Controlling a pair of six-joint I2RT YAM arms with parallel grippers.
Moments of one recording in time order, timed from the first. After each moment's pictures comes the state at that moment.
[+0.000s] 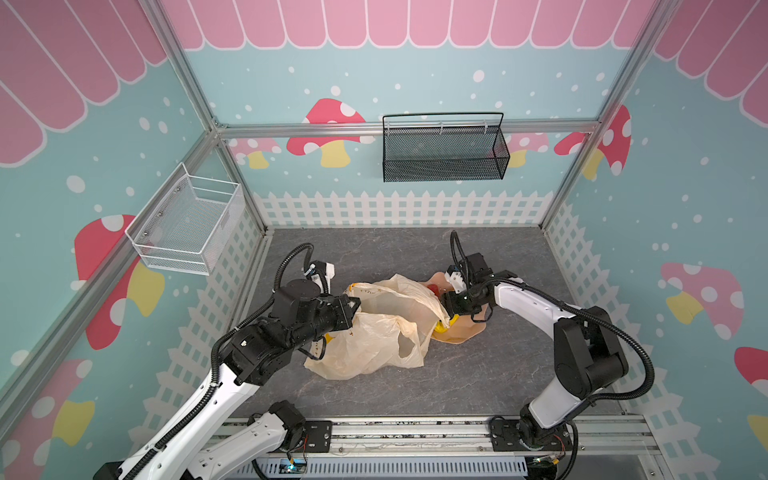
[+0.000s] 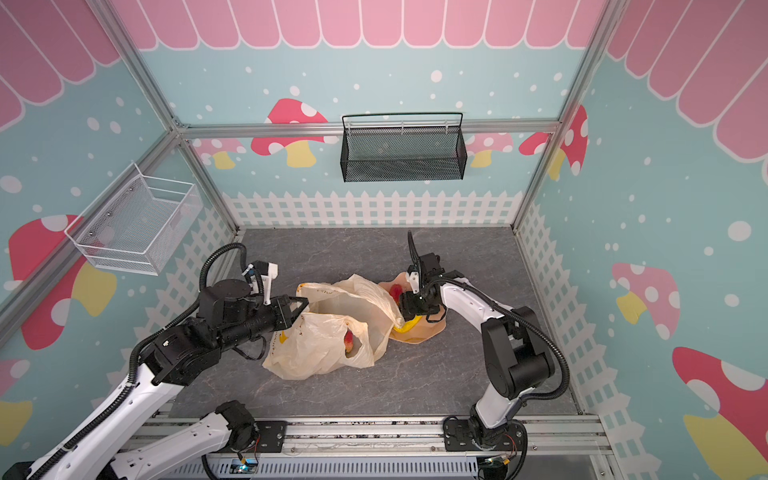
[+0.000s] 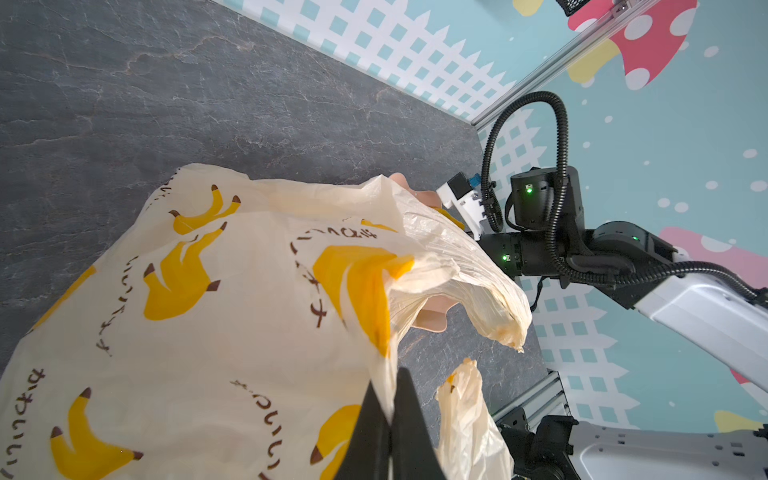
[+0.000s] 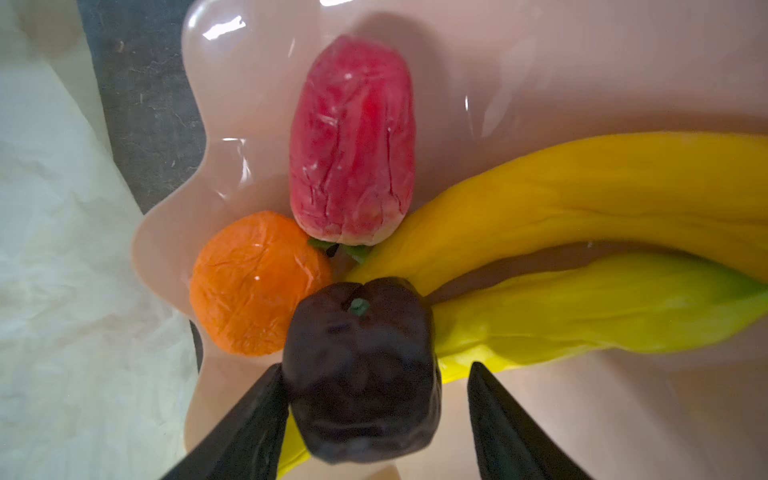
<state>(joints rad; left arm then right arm) -0.63 0.85 1.06 -0.73 0.04 -0.75 0.38 1.67 1.12 -0.65 -0.29 0.19</state>
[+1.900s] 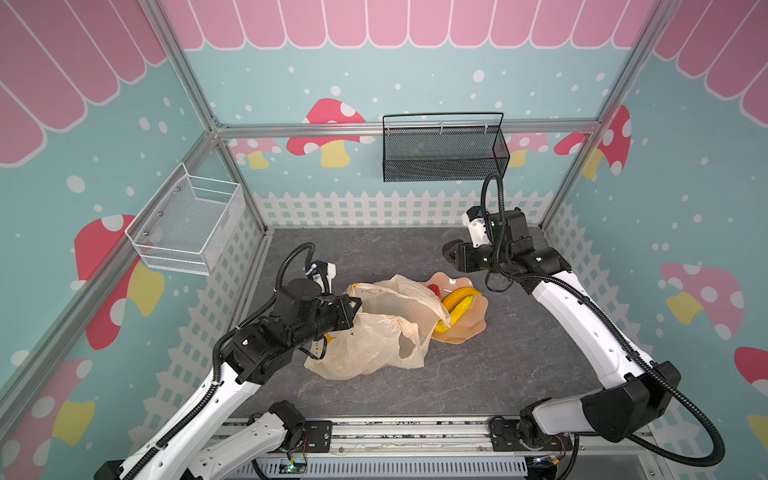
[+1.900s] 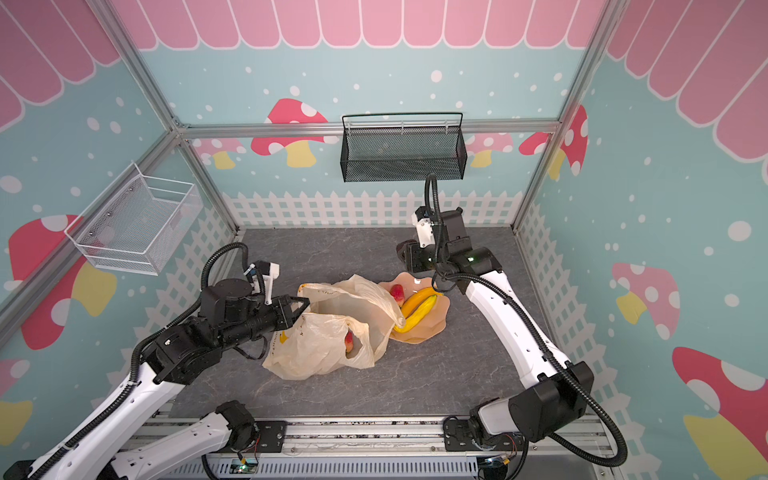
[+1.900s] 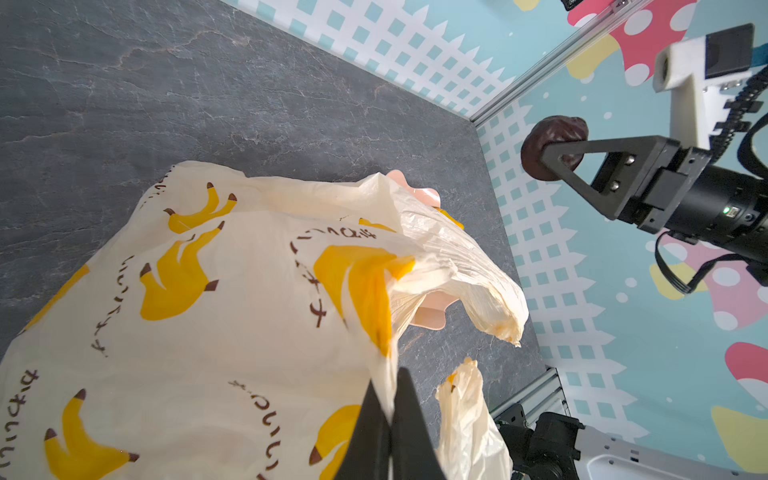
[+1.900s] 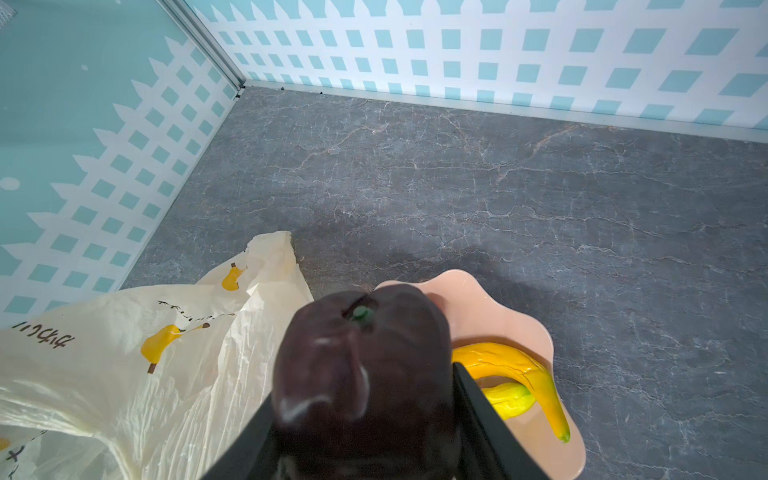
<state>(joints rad) -0.63 0.85 1.06 -0.73 0.05 -0.75 0.39 1.41 1.49 -0.74 -0.20 0.19</state>
